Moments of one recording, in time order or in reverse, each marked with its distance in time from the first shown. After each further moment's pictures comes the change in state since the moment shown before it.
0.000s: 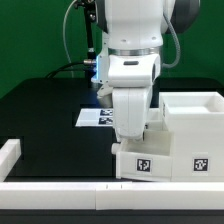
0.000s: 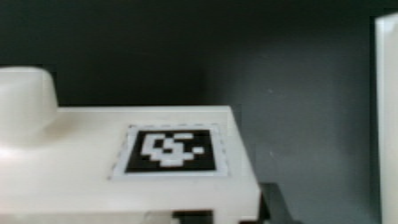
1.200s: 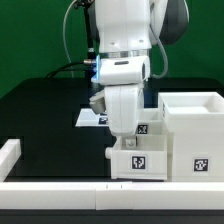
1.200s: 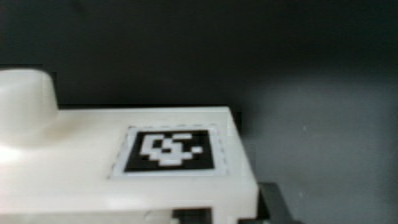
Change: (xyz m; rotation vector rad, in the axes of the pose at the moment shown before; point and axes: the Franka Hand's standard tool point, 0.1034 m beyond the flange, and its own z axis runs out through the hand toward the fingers) arm -0.019 0.009 0.006 -0.148 0.047 -0.083
